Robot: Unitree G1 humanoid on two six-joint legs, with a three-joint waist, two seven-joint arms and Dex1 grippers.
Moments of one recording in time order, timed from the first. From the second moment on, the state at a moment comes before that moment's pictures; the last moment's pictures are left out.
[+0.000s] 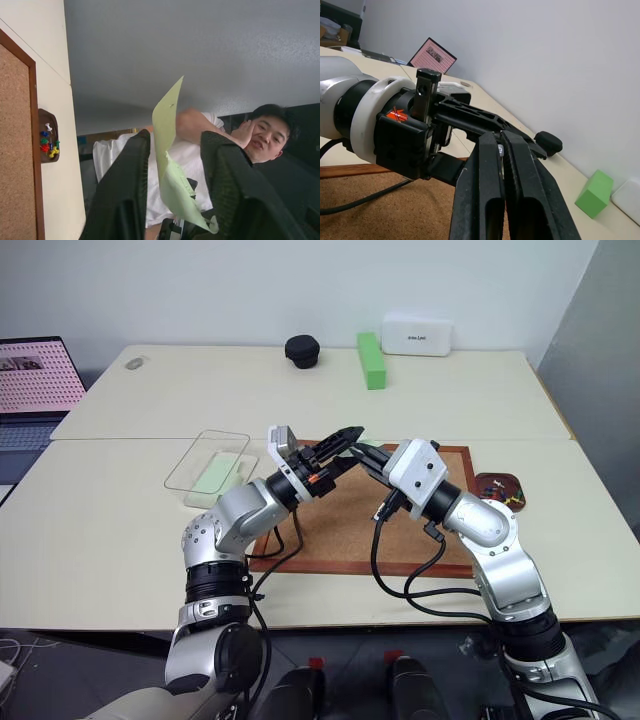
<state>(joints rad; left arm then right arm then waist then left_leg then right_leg) -0.72 -0.02 0.43 0.32 -1.67 1.13 0.14 -0.44 -0.41 0.16 -0.36 0.13 0.16 0.59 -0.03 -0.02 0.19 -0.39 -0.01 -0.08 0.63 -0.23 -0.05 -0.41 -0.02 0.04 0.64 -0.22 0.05</state>
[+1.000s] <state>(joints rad) -0.72 0.05 0.34 0.28 -1.66 1.11 0.09 -0.44 -0.38 0.16 -0.36 0.14 0.22 0.58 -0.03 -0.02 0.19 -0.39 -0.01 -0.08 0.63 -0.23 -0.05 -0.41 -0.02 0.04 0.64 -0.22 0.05</state>
